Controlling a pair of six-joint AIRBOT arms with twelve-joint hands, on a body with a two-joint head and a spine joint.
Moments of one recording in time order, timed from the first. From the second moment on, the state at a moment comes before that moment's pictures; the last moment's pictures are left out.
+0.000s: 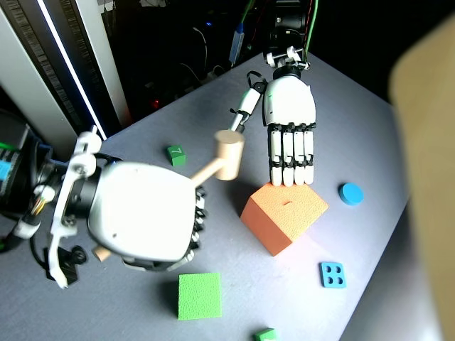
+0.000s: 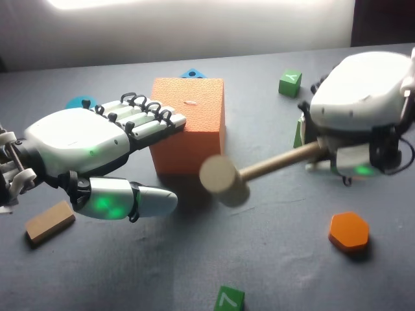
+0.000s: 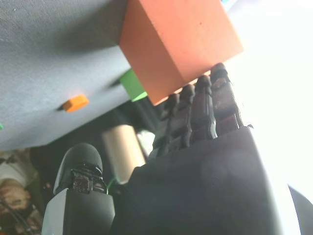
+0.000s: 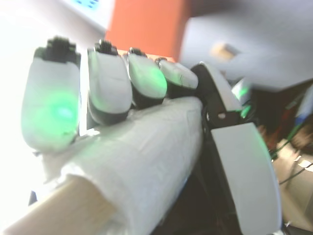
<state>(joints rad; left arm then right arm) 0.66 -0.94 1.09 0.20 -0.57 0.73 -0.22 -0.96 0.98 0.37 -0.13 -1.61</state>
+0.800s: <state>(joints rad) 0.55 -0.91 1.10 0.30 -0.51 0.64 -0.38 -1.21 1.11 0.37 0.07 -1.75</state>
